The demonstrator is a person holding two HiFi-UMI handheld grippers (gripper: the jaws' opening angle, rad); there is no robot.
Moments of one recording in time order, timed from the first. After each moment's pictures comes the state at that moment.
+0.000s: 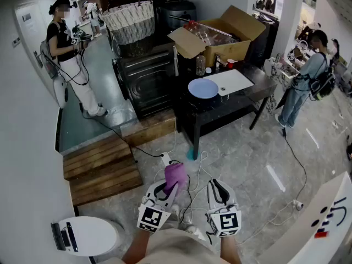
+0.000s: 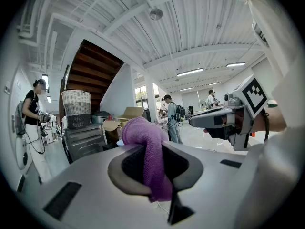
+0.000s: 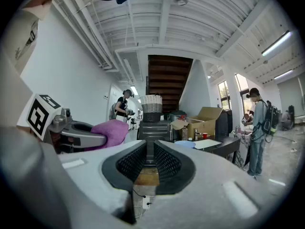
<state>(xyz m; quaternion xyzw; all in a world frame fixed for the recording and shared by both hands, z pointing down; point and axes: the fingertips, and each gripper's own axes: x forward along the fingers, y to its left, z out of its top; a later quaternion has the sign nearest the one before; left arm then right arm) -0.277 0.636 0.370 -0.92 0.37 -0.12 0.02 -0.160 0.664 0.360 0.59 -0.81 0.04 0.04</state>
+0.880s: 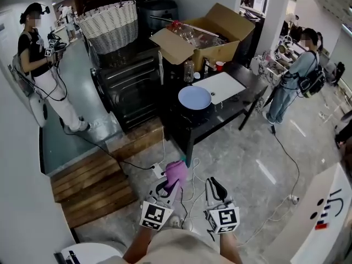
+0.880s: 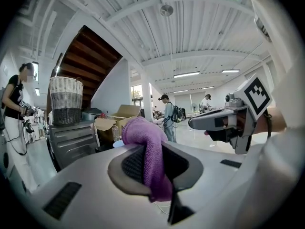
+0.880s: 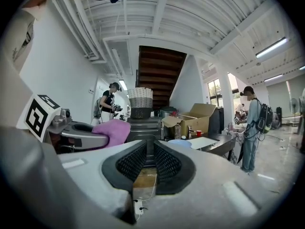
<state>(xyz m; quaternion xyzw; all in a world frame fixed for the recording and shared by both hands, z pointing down) -0.281 0.470 0.387 -0.94 0.32 -0.12 0.01 -0.176 0.510 0.376 0.64 -0.77 0.06 0.05</state>
